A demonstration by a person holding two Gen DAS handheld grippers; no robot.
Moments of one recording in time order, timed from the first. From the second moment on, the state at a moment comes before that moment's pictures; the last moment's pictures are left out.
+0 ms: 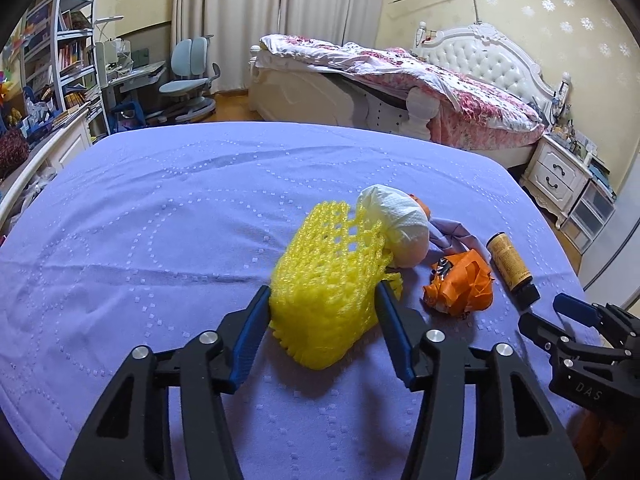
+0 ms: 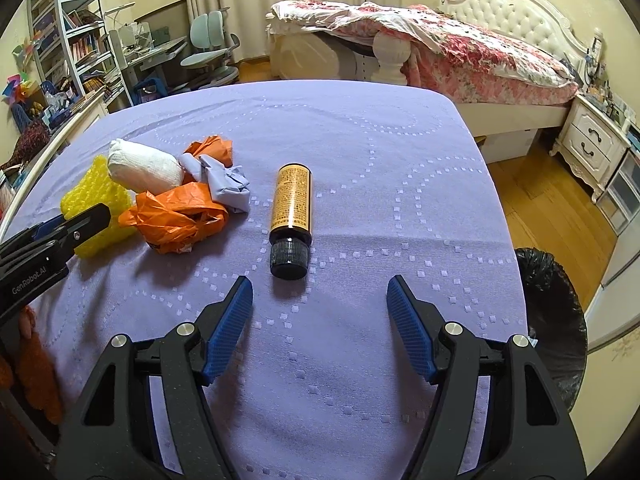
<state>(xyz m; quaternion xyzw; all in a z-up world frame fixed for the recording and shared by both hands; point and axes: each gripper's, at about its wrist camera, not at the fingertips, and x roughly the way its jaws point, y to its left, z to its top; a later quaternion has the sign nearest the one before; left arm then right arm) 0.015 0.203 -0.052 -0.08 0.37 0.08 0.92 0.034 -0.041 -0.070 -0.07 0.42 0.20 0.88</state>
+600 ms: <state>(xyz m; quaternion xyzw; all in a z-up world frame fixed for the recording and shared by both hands) -0.002 0.228 -0.048 -0.11 0.36 0.09 0.92 0.035 -0.027 -0.071 -0.08 0.42 0.20 0.88</state>
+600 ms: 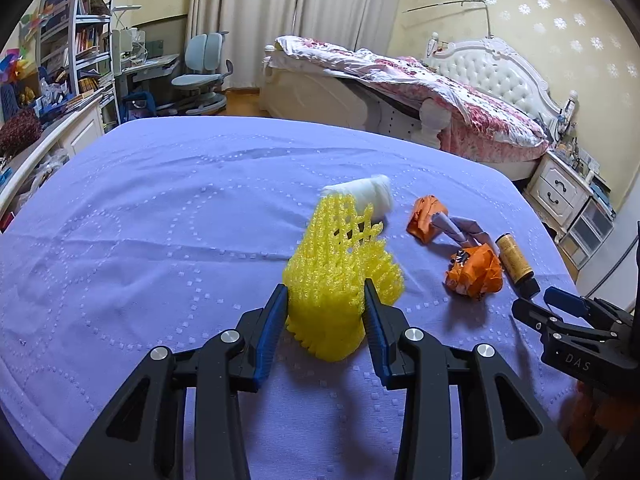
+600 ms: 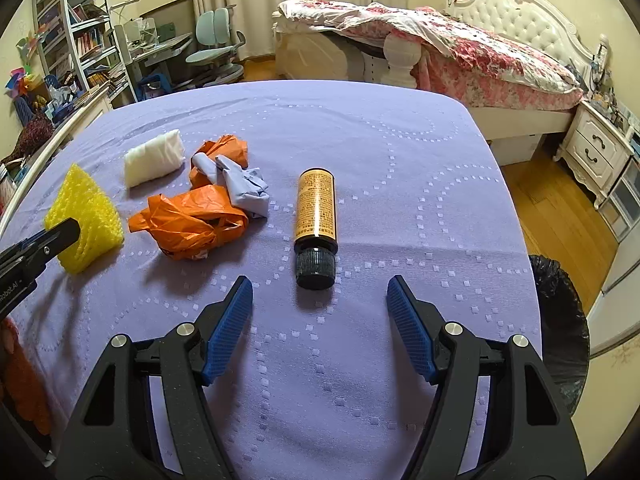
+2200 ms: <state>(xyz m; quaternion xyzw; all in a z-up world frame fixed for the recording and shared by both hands) 0.009 0.232 -0.053 -0.11 0.37 0.08 0.92 0.056 -0.009 -0.068 -0.08 0.42 0.21 0.88</state>
